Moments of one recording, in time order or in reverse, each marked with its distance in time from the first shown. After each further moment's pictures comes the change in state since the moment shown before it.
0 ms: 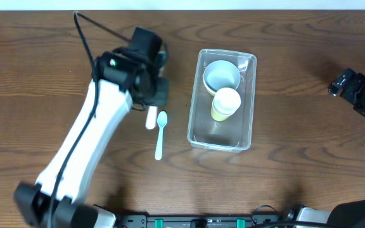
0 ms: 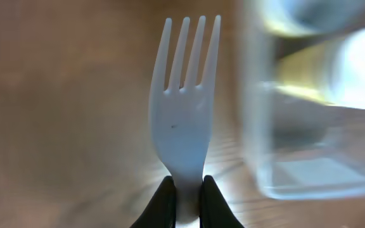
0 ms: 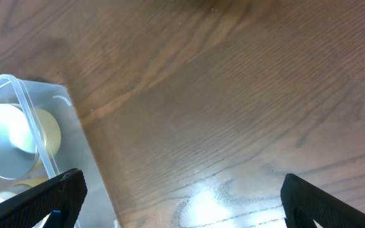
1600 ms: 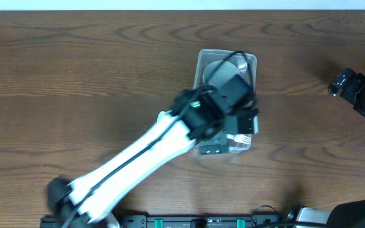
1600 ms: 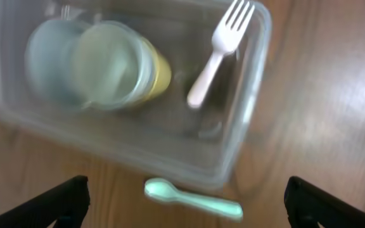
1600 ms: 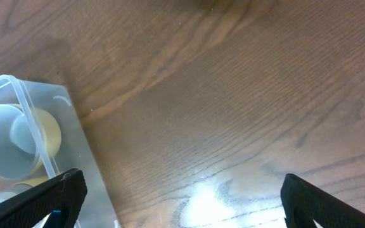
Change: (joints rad) left arm -0.468 0.062 0.063 -0.016 -0.100 0.830; right arm 0.000 0.000 0.000 0.000 0.000 0.000
